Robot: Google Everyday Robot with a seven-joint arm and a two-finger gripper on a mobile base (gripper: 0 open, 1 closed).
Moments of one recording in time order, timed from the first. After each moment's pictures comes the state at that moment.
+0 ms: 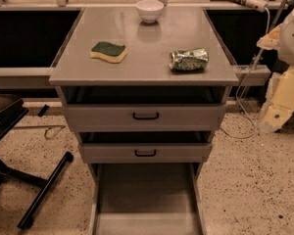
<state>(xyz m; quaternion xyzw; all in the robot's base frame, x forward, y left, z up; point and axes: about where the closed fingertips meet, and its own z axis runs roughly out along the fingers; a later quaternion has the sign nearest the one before) 0.439 -0.215 0.982 -0.60 0.78 -0.04 0.17</state>
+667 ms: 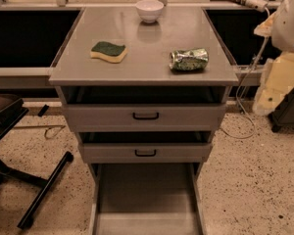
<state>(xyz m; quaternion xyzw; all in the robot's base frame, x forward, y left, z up) 0.470 -0.224 0.989 -0.60 0.78 -0.07 0.18</state>
